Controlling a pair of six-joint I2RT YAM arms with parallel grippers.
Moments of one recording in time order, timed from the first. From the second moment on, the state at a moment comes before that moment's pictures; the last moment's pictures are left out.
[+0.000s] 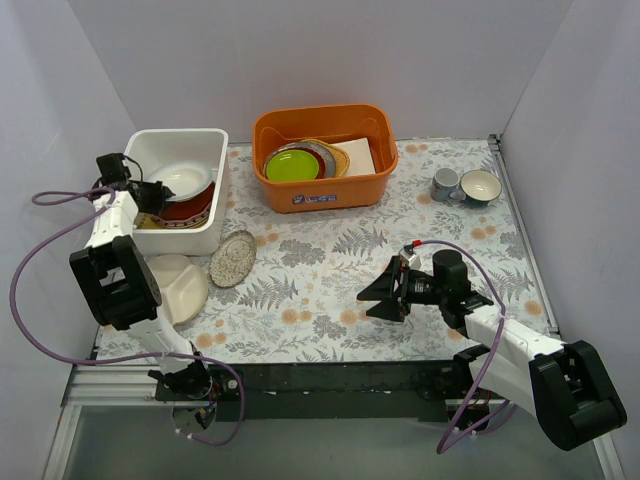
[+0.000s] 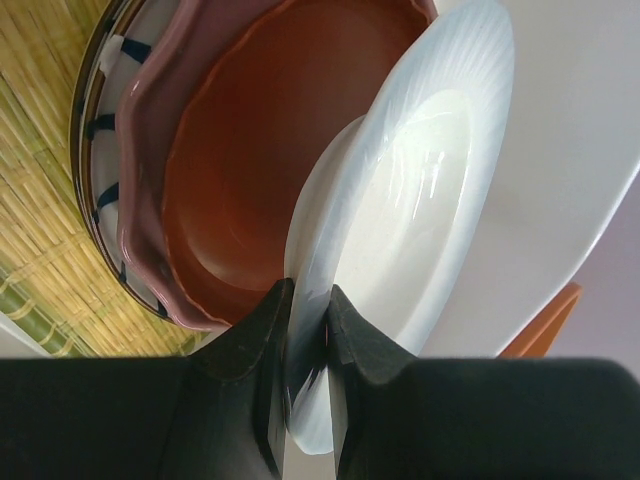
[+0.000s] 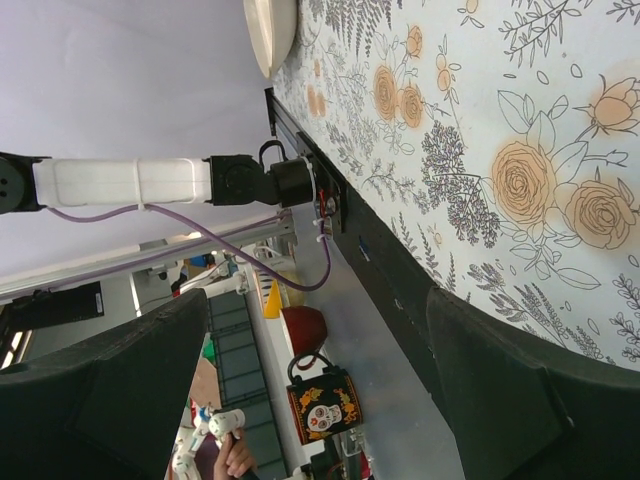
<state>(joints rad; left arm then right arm) 0.38 1.73 1.37 -0.50 0.20 -1.13 0.40 1.02 0.25 0.28 -0.91 1.15</state>
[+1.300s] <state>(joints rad) 0.38 1.64 1.35 -0.53 0.30 -1.14 0.39 1.02 0.24 0.25 -0.92 1.15</state>
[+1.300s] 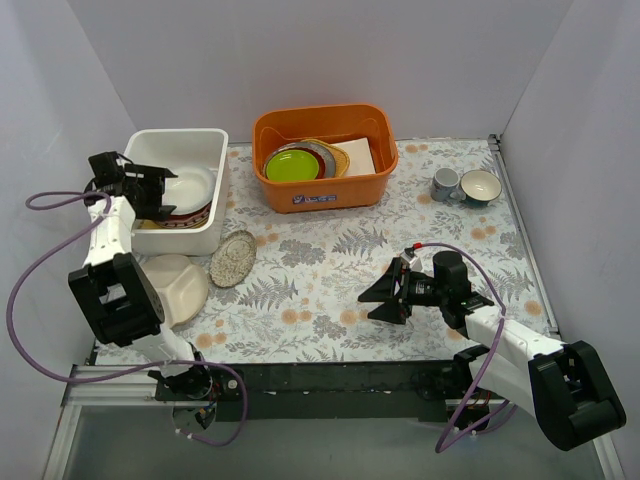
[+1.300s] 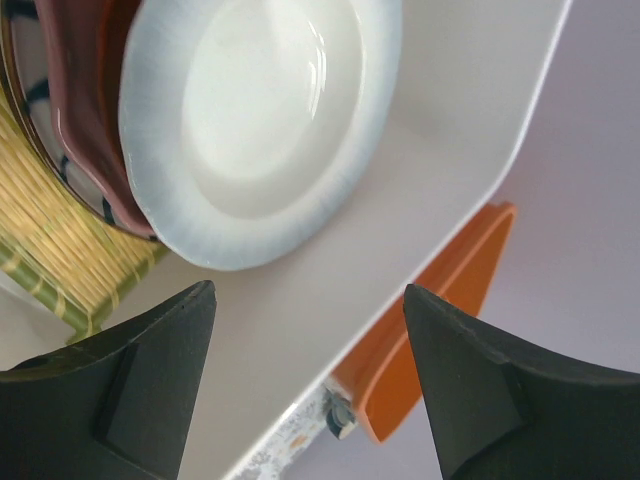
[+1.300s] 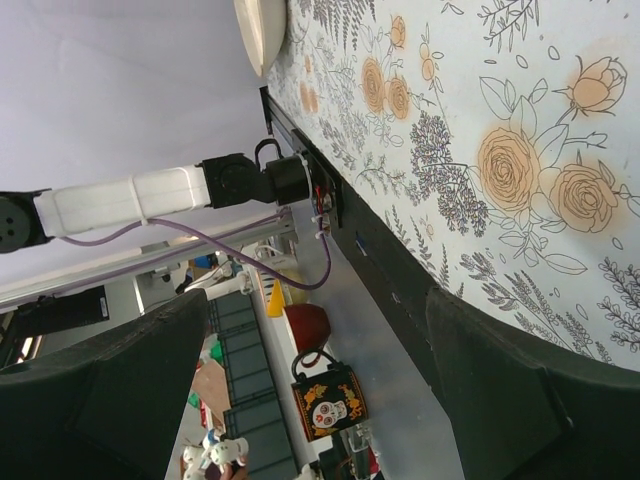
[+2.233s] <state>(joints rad) 0.38 1.40 1.43 -0.55 0.48 -1.11 0.39 1.11 0.54 -0.08 -0.88 0.88</state>
